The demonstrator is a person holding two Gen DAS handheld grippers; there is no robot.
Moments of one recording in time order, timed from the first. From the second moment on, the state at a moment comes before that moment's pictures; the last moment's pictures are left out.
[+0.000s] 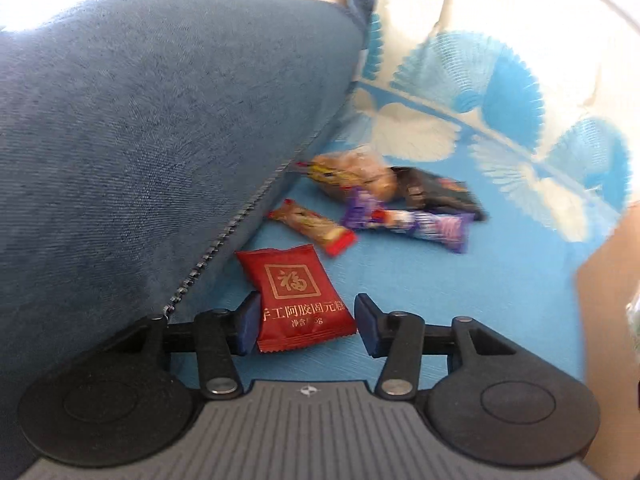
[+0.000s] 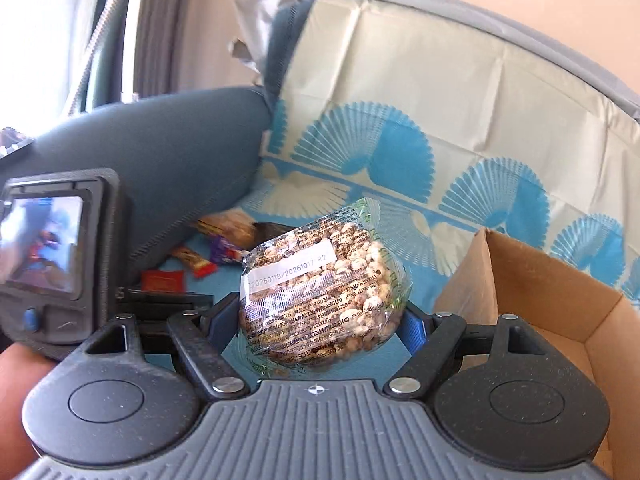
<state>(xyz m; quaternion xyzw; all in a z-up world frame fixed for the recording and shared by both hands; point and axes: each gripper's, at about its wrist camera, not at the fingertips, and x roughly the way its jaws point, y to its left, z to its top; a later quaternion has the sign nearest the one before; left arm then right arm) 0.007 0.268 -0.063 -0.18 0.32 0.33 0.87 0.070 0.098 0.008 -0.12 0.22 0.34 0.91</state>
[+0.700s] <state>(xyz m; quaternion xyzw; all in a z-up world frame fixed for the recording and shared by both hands) -0.063 0.161 0.017 -0.11 0.21 0.14 0.96 0.057 -0.042 0.043 -0.01 0.18 0.33 0.93</state>
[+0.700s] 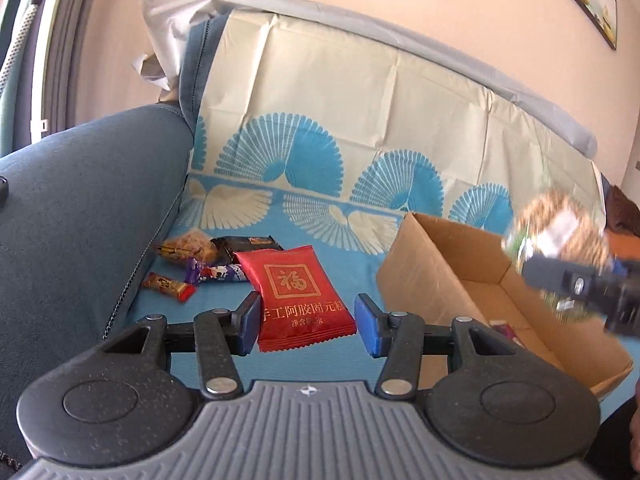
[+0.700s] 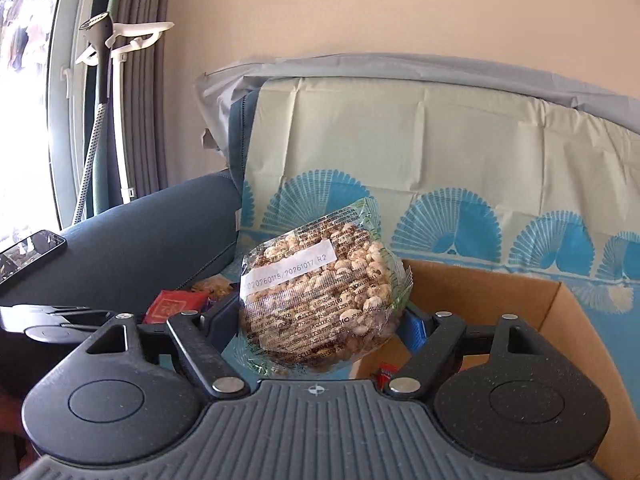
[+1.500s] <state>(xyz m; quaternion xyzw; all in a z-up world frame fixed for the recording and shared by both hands) -0.037 0.093 0.069 -0.10 0.19 0.08 0.97 0.105 -0.137 0.064 0.04 0.13 0.25 0.96</state>
